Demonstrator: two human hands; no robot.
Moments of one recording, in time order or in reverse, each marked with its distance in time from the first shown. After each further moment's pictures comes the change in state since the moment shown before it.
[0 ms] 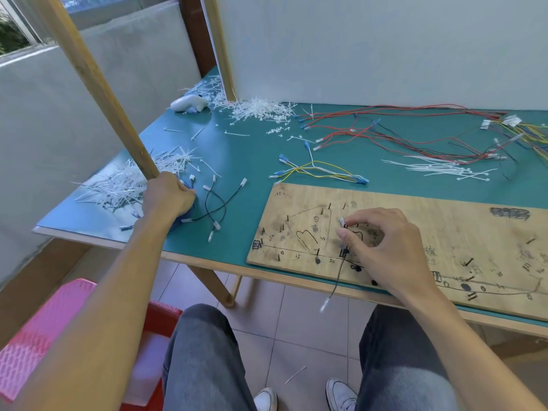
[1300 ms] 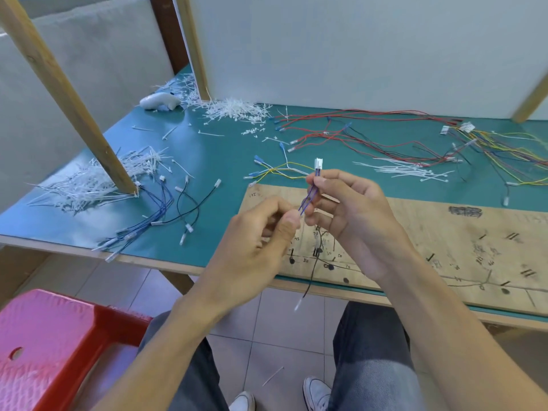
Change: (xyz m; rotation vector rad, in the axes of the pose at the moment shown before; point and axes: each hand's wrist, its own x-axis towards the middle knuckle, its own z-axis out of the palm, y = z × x) left_hand -0.201 0.096 0.011 -0.831 -0.410 0.764; right_hand 0.031 -0.068 -0.027 1.137 -0.263 0.320
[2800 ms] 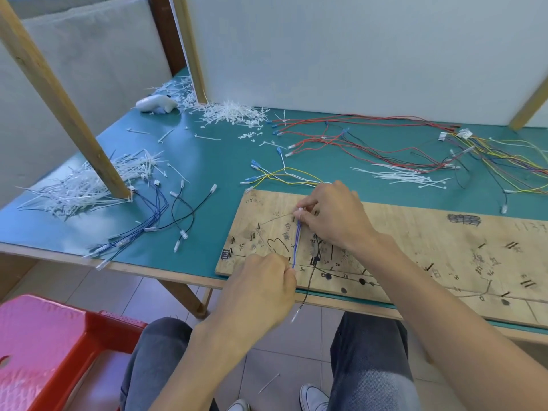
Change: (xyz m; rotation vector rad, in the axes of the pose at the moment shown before) left_hand -0.013 -0.030 0.032 0.743 -0.179 -0.387; right_hand 0.073 0.038 -0.035 -1.586 0.069 -0.169
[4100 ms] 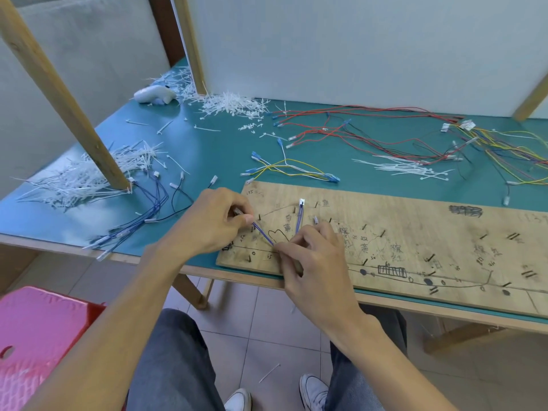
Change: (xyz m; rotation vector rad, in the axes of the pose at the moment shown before) left_hand 0.068 -0.067 -0.066 -0.062 0.043 0.129; right_hand -0.109 -0.047 0.045 0.152 0.355 -0.164
